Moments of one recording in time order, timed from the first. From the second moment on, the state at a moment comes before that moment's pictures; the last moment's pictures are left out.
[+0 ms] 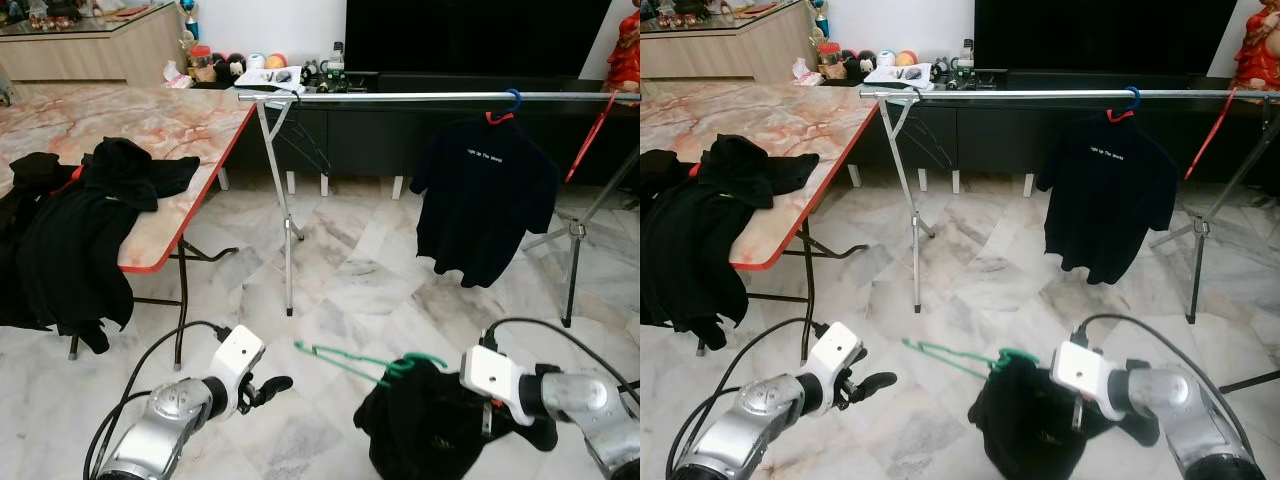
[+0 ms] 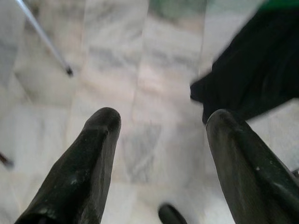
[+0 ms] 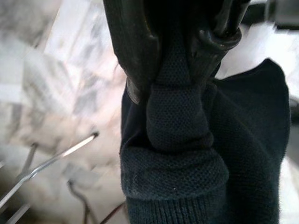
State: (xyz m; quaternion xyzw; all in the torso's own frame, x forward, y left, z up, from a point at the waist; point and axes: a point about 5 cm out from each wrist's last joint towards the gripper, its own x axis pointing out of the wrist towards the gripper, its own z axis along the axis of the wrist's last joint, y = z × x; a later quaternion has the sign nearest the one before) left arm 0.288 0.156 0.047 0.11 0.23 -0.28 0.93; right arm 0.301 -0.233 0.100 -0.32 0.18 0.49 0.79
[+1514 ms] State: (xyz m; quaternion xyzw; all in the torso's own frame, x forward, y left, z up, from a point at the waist) left arm 0.292 0.098 0.026 0.17 0.21 -0.42 0.87; right arm 0.307 -0.174 0.146 -0.31 0.07 0.56 0.76
